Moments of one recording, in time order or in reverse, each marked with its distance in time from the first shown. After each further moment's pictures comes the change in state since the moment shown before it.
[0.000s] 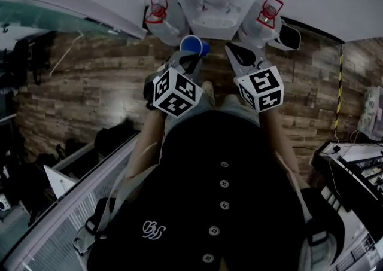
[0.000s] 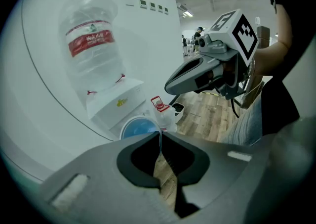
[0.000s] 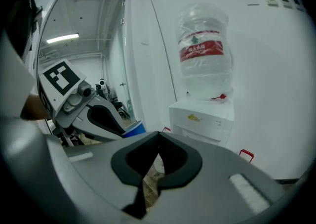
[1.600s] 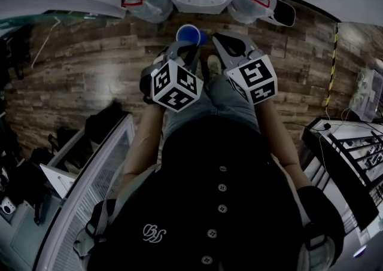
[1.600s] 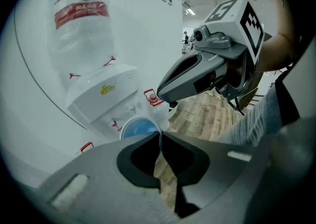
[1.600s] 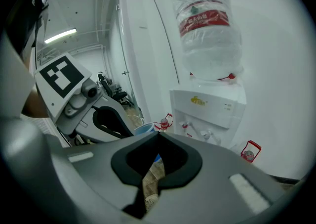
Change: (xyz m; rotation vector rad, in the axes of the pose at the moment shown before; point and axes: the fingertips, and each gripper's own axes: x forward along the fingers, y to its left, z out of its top) left arm 0.063 -0.011 -0.010 -0.051 0.062 -0.114; right arm 0.037 -0.015 -0.038 0.008 0.154 0.077
